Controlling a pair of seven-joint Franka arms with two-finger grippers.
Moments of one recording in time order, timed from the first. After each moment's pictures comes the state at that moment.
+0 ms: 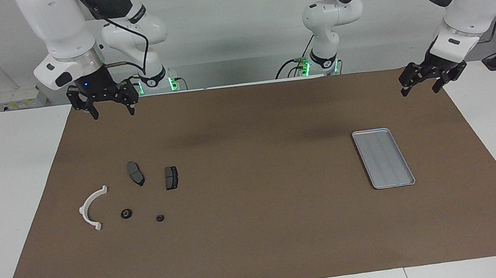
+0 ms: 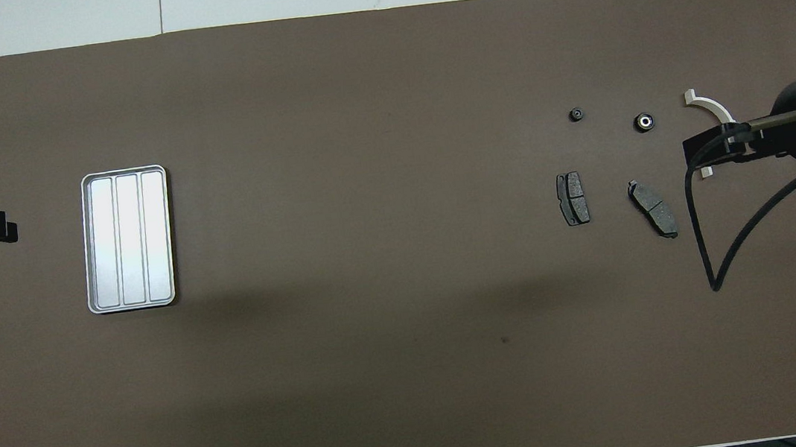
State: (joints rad) left arm 0.07 -0.02 -0.03 -1.69 -0.03 1.69 0.11; right arm 0.03 -0.06 0.05 -1.68 -0.03 1.63 0.08
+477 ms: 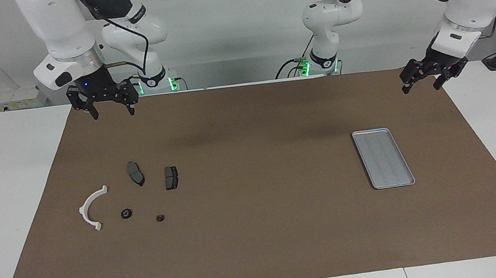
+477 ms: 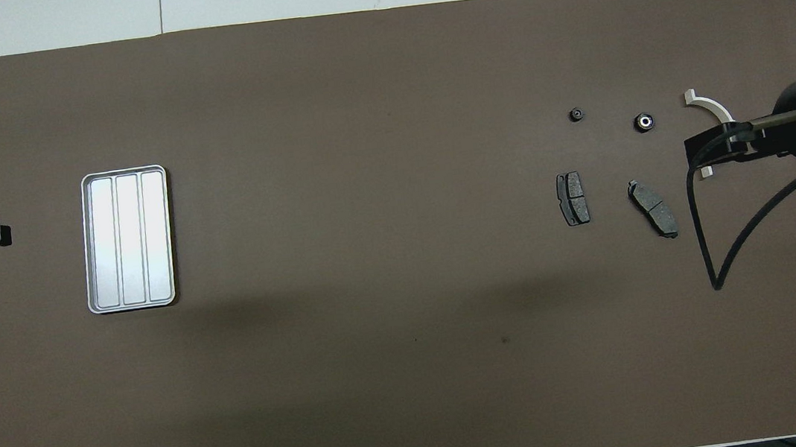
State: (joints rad) left arm 0.07 -0.04 -0.03 -1.70 -0.03 1.69 0.09; right arm 0.03 -0.06 0.05 -1.68 -0.03 1.63 0.08
